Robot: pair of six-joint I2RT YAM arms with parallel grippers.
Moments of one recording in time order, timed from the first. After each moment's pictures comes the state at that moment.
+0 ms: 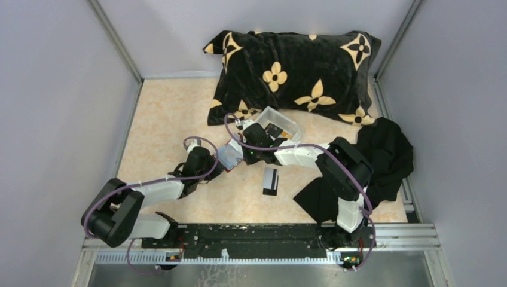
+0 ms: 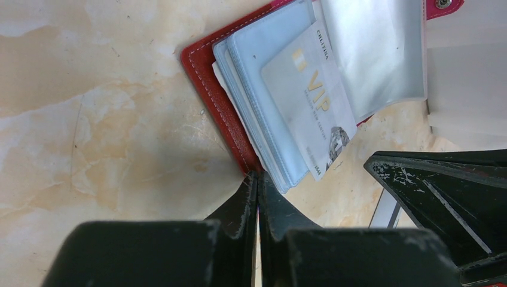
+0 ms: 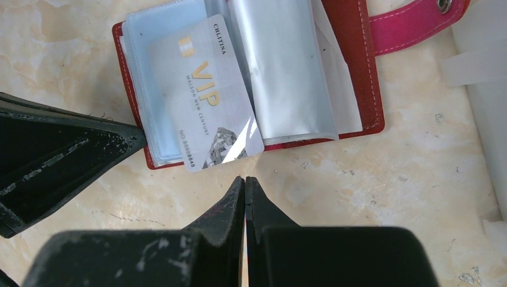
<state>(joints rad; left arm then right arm) -0.54 1.32 0.36 0.27 -0.15 -0.97 0.86 1.85 1.12 -0.07 0.00 0.34</state>
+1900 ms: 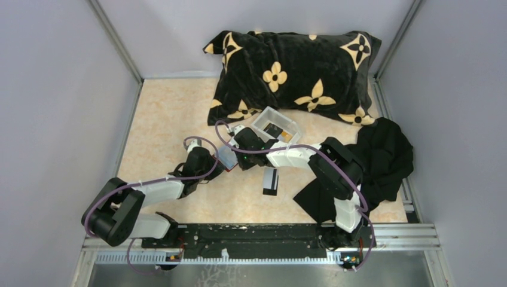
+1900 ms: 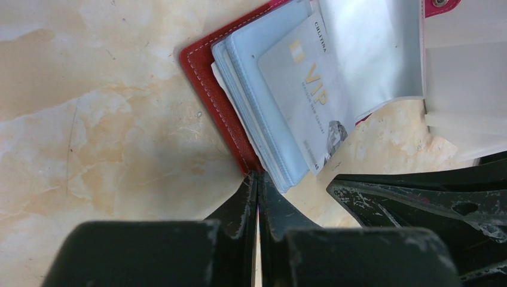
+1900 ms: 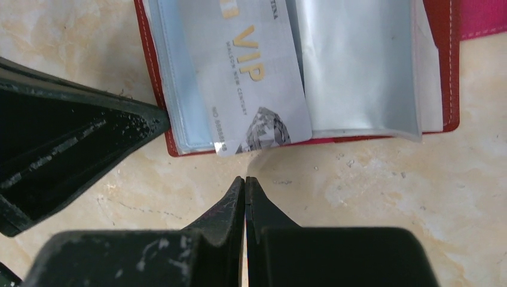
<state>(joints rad) -0.54 1.33 0.35 0.29 -0.14 -0.97 0.92 1.90 1.19 -0.15 0.00 0.32</state>
